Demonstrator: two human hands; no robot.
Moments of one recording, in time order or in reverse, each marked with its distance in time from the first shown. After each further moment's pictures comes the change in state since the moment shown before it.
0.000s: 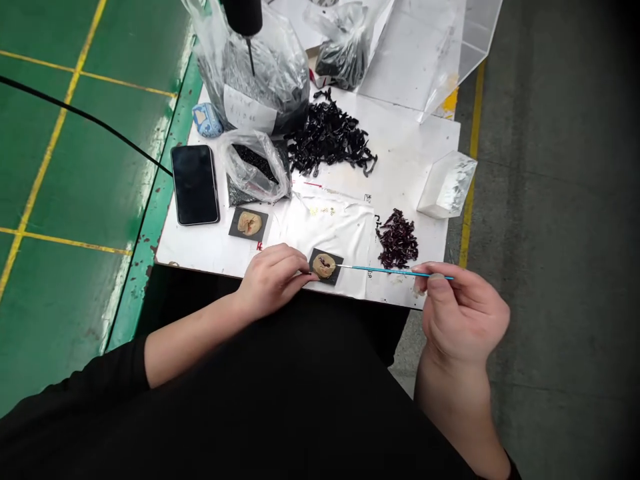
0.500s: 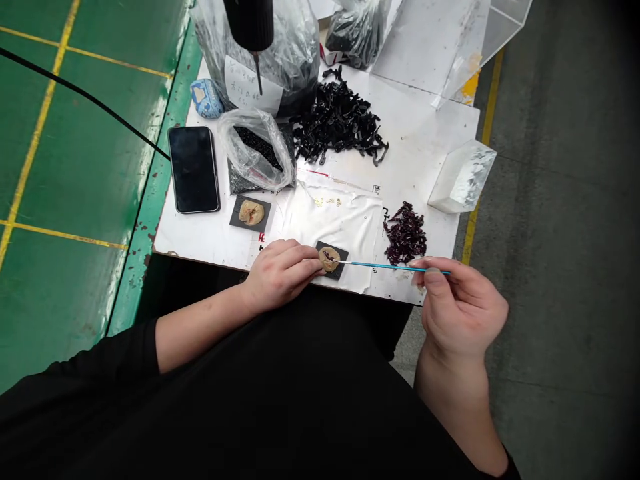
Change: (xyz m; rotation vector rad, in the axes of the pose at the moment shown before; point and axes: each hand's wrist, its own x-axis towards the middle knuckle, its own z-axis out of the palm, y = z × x) left_hand -0.013 -0.011 0.017 0.150 0.002 0.169; right_hand -0.002 0.010 0.008 -0.060 -0.042 -0.029
